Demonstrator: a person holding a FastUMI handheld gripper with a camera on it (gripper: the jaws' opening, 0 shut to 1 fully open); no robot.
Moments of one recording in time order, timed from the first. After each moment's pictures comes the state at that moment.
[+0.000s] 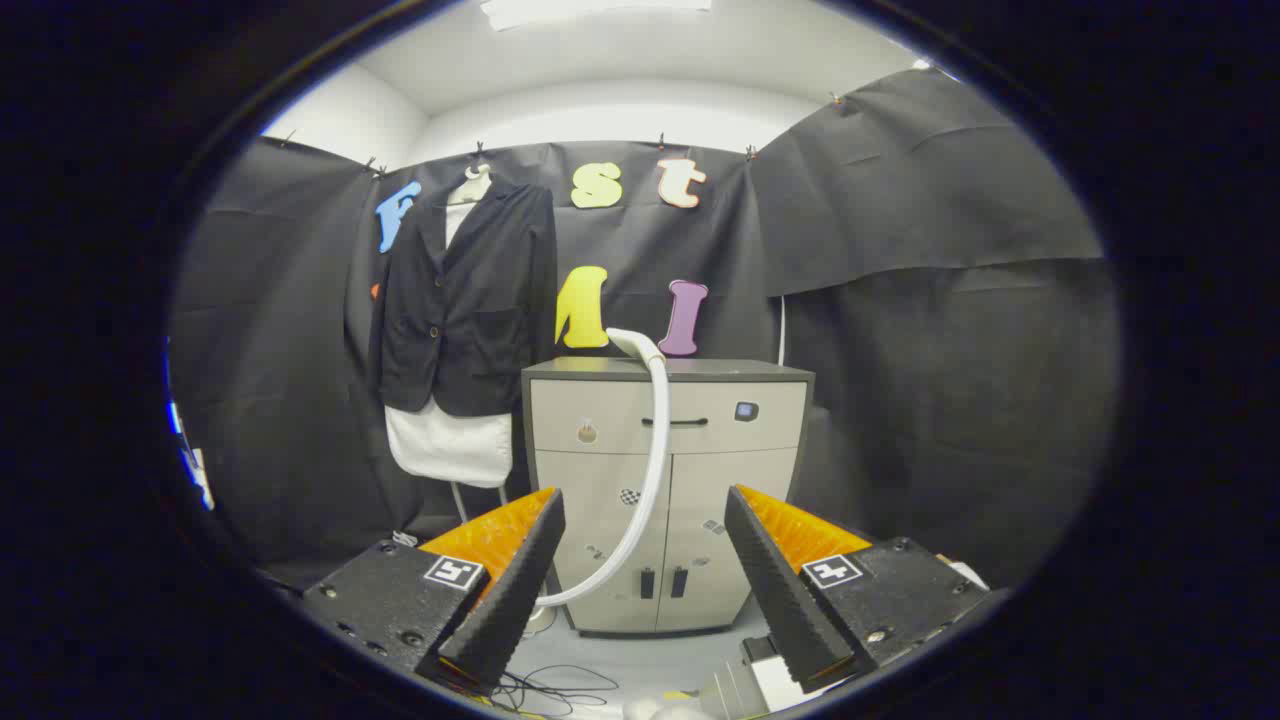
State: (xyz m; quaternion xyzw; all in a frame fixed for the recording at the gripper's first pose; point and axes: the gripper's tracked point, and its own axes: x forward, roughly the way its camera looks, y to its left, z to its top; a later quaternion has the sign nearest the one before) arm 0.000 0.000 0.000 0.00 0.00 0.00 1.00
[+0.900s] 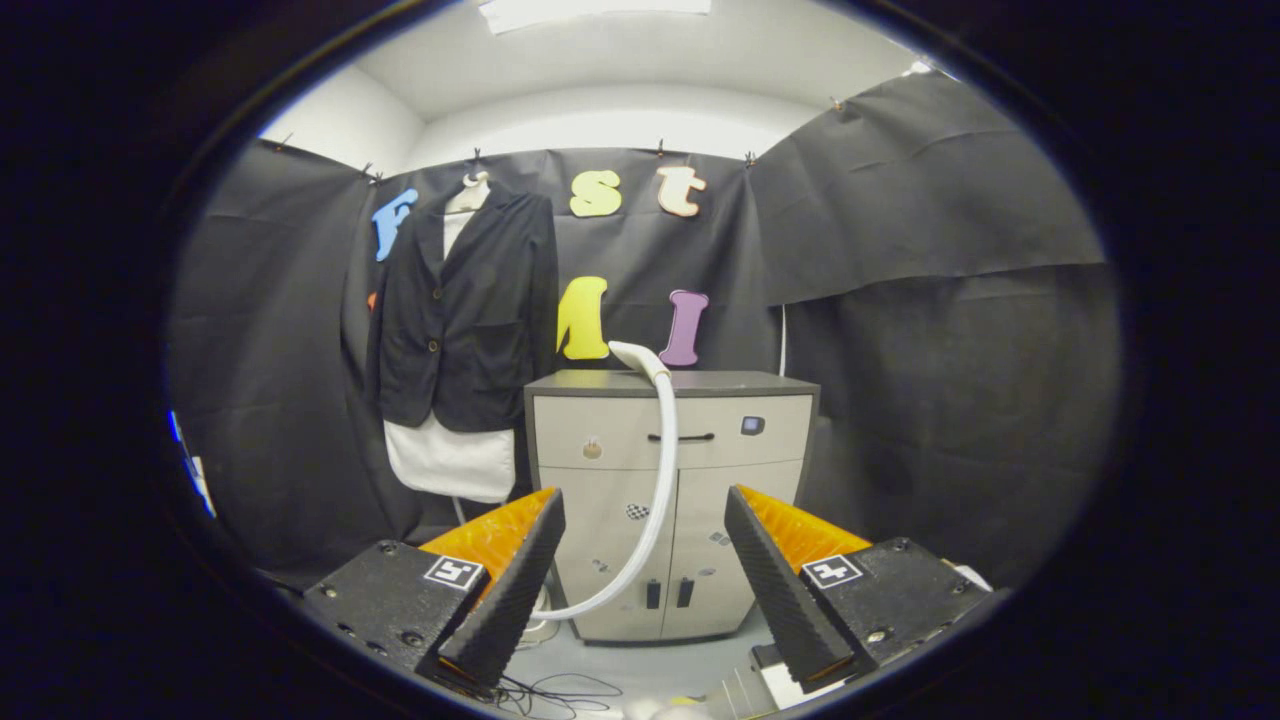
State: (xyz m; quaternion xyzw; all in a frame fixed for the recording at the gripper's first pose) arm 0.018 0.004 0.022 0.01 -0.01 -0.01 1.00
